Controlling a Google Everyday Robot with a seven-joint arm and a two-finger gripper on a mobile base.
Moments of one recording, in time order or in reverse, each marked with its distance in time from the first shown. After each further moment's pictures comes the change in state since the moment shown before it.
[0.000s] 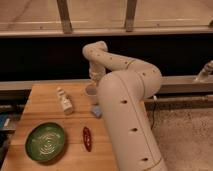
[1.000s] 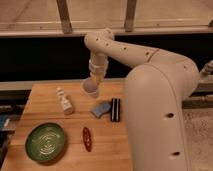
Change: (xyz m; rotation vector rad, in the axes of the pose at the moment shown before) arm 0.034 0.041 -0.102 0.006 -0.146 -0.076
